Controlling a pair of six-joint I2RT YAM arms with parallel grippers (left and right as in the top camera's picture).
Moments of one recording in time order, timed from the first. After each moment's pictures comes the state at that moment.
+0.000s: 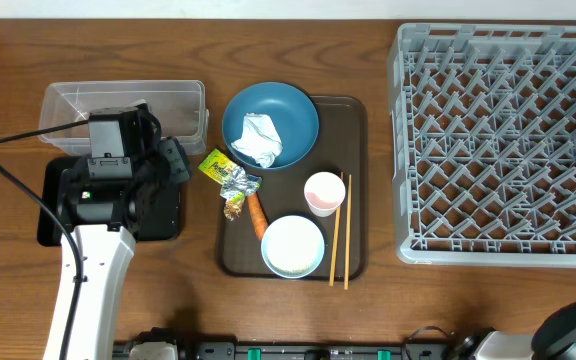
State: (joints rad) left arm 0.02 1.20 1.04 -0.73 0.12 -0.33; right arm -0.72 1.58 1.31 -0.80 0.03 0.13
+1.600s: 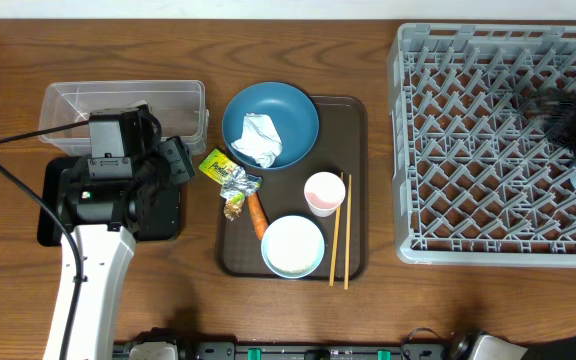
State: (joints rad) left arm 0.02 1.20 1.04 -0.74 0.12 -0.33; right arm -0.42 1.42 1.33 -0.72 -0.48 0.11
